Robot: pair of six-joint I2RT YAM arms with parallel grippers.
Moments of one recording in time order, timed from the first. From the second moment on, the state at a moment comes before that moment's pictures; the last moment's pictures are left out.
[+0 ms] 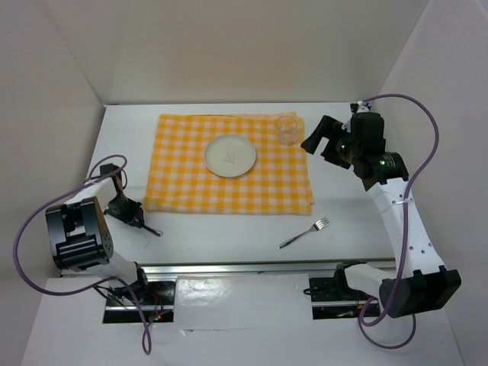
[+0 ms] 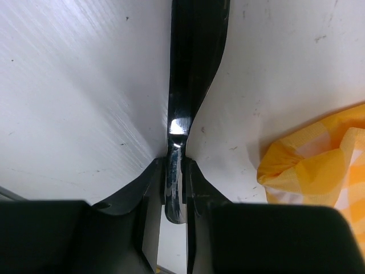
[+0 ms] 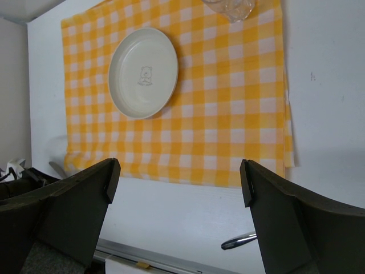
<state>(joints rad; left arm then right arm) 0.32 1.54 0.83 -0.76 -0.04 -0.83 0.14 1.15 1.29 -0.70 -0.15 0.54</state>
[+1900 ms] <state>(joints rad) -0.22 2.32 1.96 -1.00 -0.31 -0.27 0.23 0.98 0.72 -0.87 -0.03 0.91</state>
